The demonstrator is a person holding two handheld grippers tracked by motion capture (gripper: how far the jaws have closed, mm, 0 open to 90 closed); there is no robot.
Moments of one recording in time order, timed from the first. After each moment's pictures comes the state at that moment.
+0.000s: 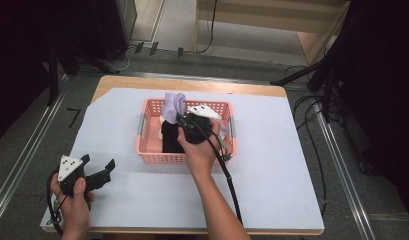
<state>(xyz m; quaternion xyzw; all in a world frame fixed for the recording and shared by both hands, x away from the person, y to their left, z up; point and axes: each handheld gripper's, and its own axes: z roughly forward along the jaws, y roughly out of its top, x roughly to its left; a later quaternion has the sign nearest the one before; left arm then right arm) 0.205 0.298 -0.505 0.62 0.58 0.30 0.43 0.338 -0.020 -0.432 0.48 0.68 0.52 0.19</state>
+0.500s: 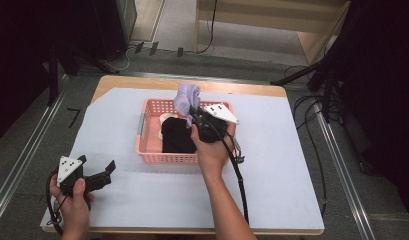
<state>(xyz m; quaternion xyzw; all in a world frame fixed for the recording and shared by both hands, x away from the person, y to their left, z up) 0.203 0.298 -0.504 0.62 0.57 0.31 0.44 0.331 -0.055 -0.418 0.47 0.64 0.56 0.24</state>
